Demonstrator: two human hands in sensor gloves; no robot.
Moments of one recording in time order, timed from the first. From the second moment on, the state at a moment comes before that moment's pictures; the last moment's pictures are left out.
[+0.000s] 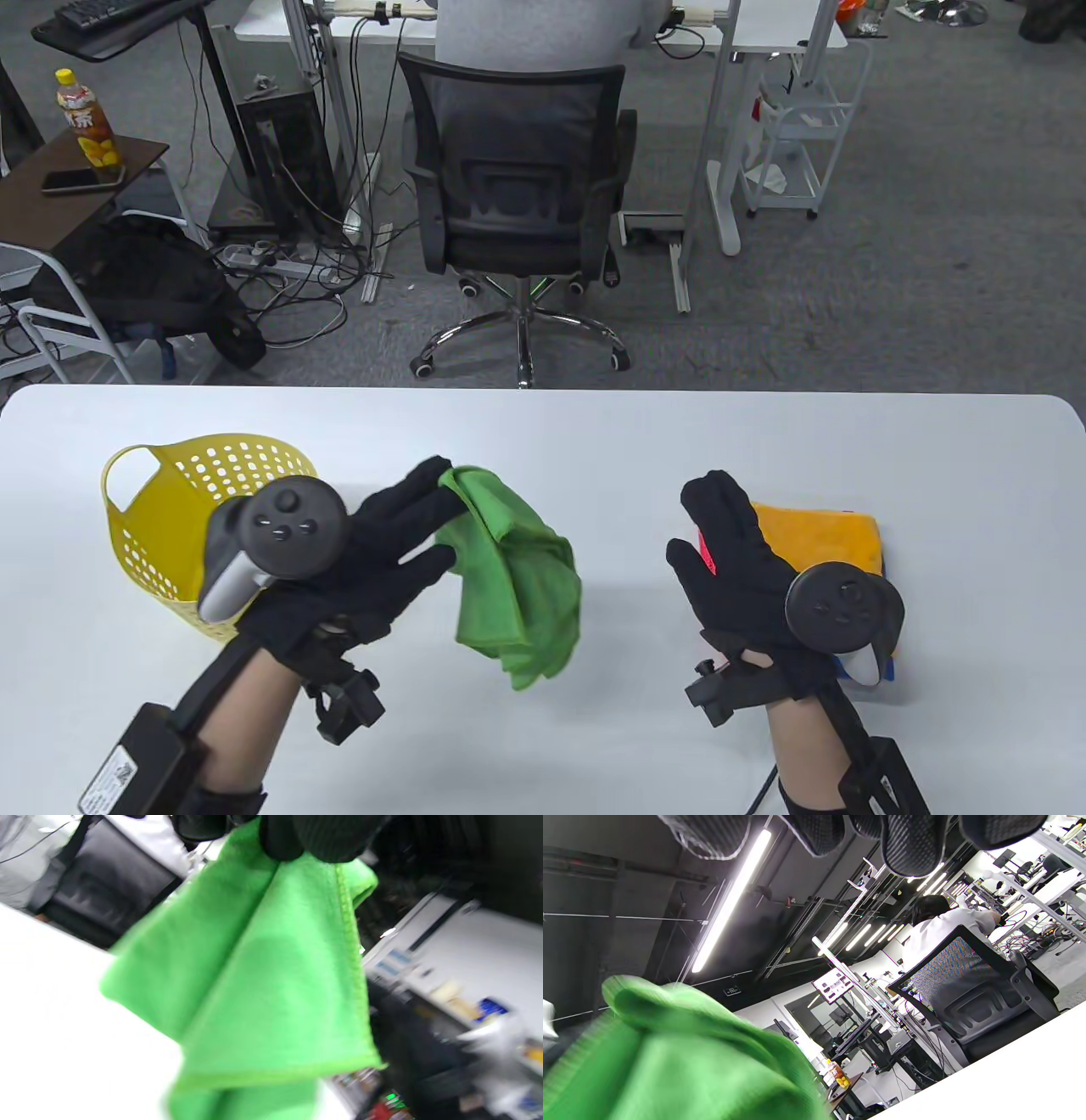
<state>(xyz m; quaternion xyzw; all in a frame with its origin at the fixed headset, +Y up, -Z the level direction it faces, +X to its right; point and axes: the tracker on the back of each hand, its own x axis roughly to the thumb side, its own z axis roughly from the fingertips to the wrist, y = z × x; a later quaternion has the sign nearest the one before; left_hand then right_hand) -0.195 -0.581 -0.311 -0.10 -0.20 0.33 0.92 0.180 -0.608 -0.299 0.20 -0.16 0.86 0.44</state>
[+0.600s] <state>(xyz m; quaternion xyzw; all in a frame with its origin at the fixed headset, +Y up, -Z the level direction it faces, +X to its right) -0.124 -0.765 -0.304 -0.10 -0.07 0.01 0.99 0.105 -0.725 -0.355 0.21 0.09 0.97 0.12</state>
